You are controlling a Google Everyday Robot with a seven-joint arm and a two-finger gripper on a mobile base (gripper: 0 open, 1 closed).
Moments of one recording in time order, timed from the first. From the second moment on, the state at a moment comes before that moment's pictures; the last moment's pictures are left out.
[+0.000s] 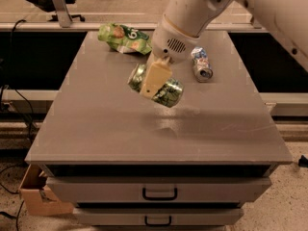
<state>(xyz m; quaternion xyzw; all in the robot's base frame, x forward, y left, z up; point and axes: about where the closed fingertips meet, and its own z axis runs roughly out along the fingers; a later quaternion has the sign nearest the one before) 0.519 0.007 0.921 -0.66 0.72 0.16 0.16</state>
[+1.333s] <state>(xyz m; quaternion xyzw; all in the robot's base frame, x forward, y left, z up) 0.538 0.031 0.954 -0.56 0.62 0.37 0.41</state>
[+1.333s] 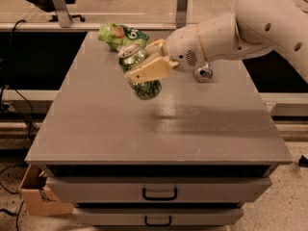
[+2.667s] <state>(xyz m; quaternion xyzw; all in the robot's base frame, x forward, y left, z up) 0.544 0.009 0.939 -0.51 0.59 0.35 0.52</state>
